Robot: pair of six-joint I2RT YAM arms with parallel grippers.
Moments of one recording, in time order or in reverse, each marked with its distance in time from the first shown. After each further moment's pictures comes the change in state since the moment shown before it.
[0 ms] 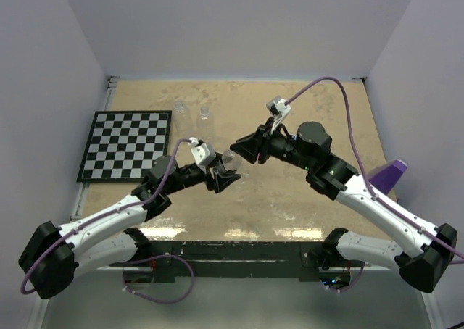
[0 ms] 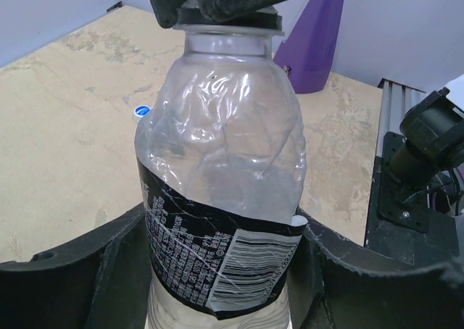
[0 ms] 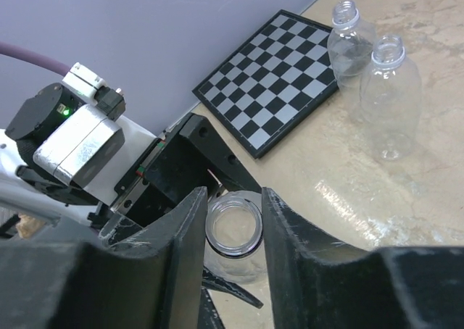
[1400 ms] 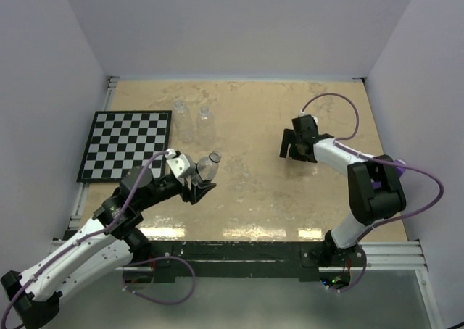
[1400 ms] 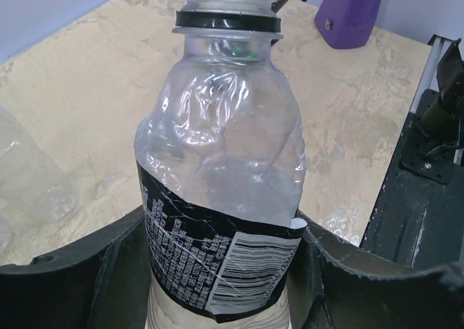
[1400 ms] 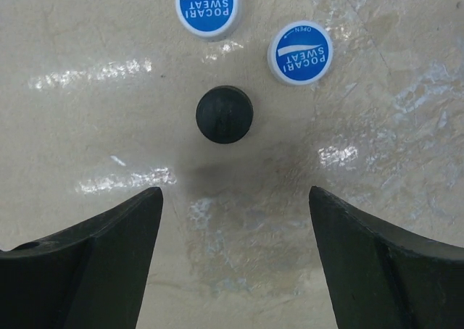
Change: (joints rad) left arm 0.000 -0.413 0.084 -0.631 -0.146 0.113; right arm -0.472 0.548 -0.063 -0.298 0.487 -0.022
